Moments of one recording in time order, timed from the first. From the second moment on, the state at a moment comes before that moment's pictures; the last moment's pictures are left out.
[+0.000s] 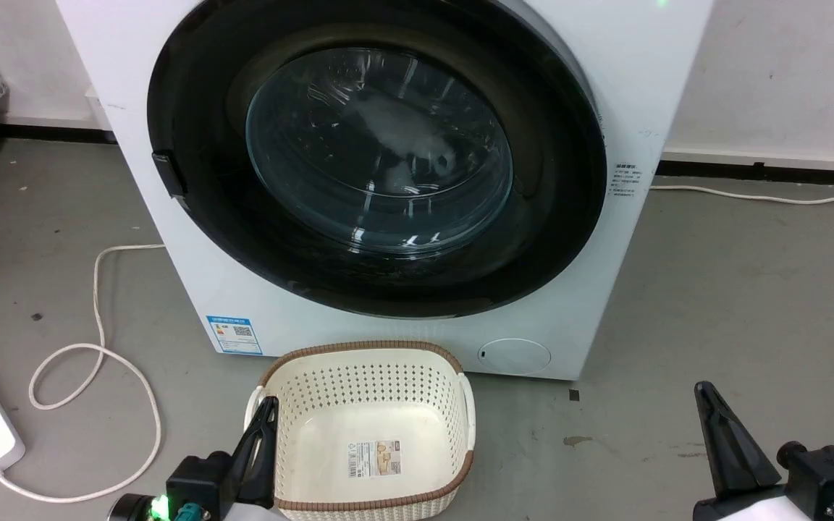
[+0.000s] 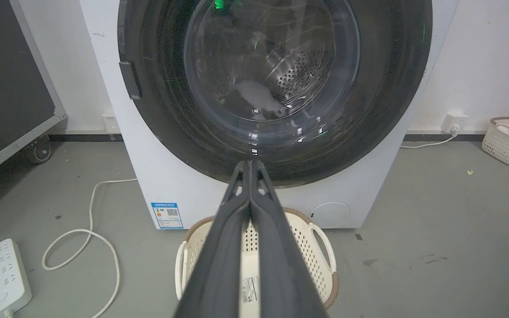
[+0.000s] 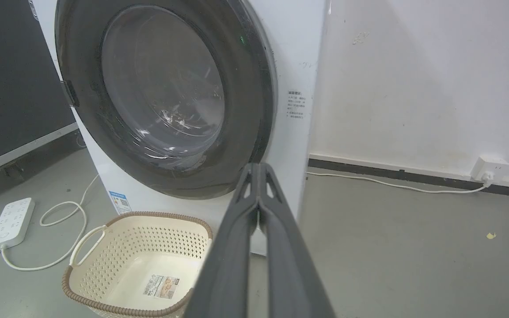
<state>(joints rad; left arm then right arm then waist) 0.06 0.07 -0.09 0.11 -0.08 -0.04 -0.19 0.09 -0.06 -0.06 0.02 0.06 0.13 -0.19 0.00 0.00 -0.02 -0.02</state>
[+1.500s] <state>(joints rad) 0.04 0.06 -0.05 0.06 -0.04 -0.02 -0.10 0.05 -0.06 -0.03 0.02 0.03 0.13 -0.10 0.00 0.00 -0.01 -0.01</state>
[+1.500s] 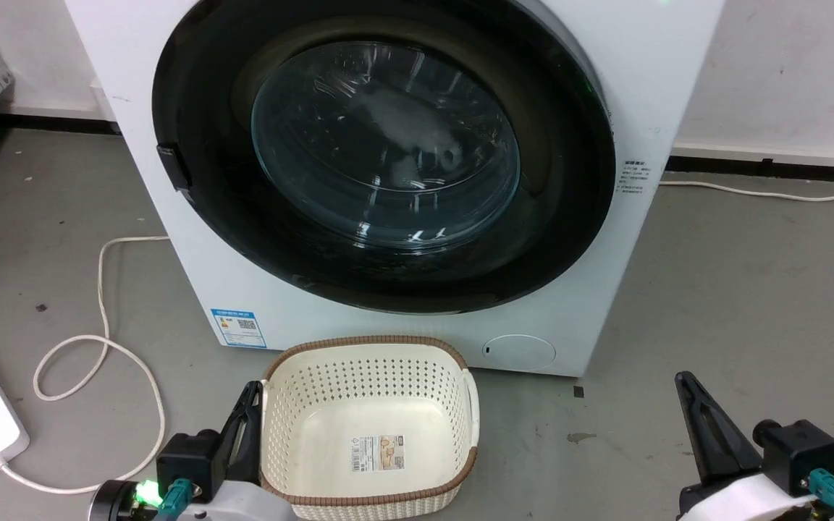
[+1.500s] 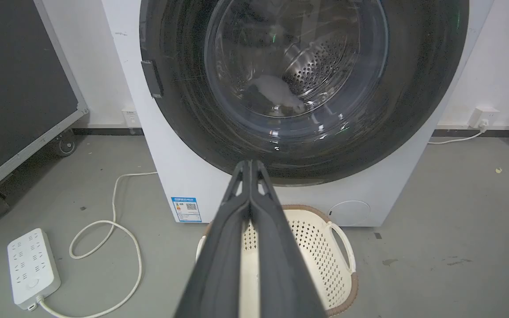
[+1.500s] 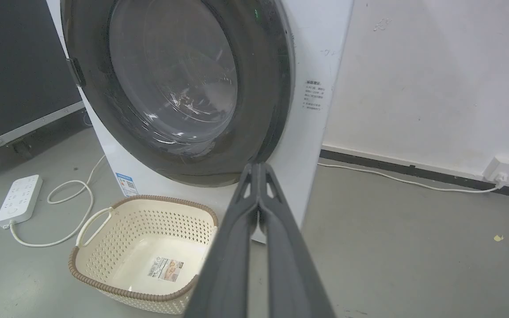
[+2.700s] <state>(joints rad) 0.02 0.05 -0.01 0.02 -0.02 -0.01 -0.03 0.03 -0.06 -0.01 0.01 0.01 0.13 -0.03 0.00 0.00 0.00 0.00</state>
